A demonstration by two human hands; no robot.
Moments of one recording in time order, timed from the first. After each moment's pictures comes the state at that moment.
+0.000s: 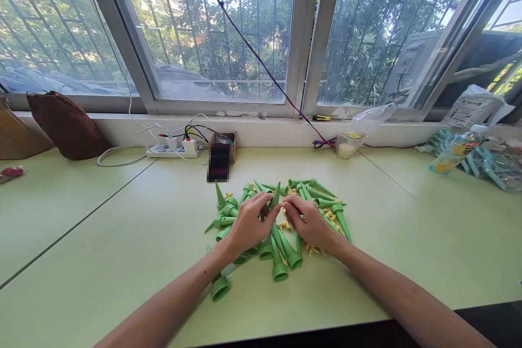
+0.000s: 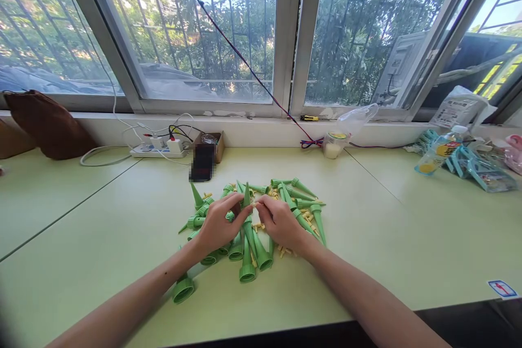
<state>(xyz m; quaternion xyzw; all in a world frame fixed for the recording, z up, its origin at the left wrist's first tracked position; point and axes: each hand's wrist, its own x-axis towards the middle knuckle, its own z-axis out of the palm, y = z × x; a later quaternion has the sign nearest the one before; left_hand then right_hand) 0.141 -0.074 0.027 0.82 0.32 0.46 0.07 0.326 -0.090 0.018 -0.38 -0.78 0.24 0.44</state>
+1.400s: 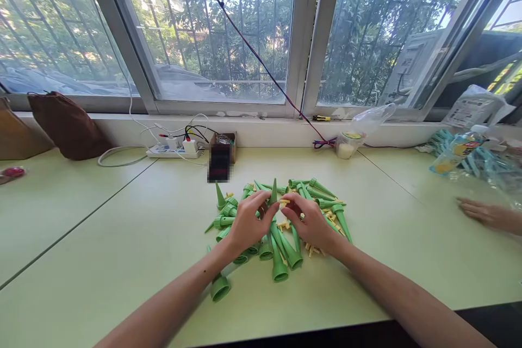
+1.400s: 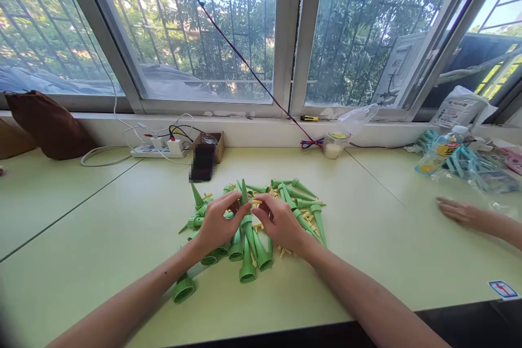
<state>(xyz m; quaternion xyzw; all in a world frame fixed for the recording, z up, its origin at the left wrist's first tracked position) 0.141 -0.072 0.026 0.81 0.35 0.47 0.07 0.325 -0.091 0.015 -0.37 -0.77 0.22 0.47</state>
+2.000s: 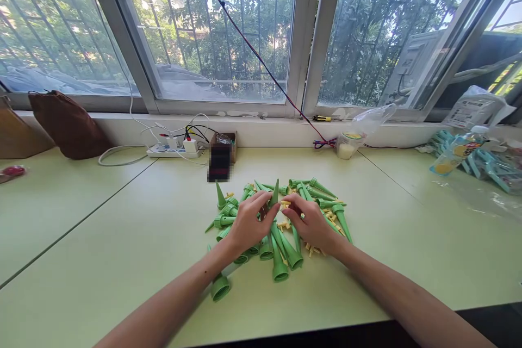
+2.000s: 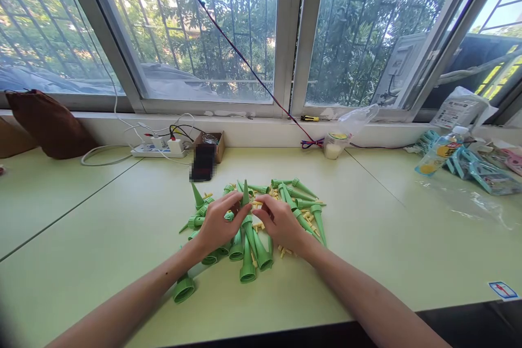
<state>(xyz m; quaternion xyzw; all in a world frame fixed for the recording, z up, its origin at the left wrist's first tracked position) 0.142 -0.072 0.026 0.82 0.33 0.47 0.05 0.327 -0.090 0.014 -0.37 -0.78 0.22 0.46</state>
